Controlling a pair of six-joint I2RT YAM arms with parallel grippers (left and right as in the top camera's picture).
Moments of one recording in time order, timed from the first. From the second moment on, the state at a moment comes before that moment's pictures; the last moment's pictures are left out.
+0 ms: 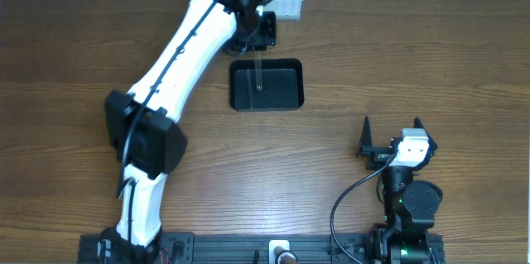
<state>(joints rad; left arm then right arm) -0.50 2.22 2.21 -1.30 0.08 -0.47 -0.05 0.01 0.01 -0.07 -0.01 -0.05</state>
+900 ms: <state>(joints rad) -0.50 2.44 2.21 -1.25 0.15 -0.48 -0.05 0.01 0.01 -0.07 -0.01 -0.05</state>
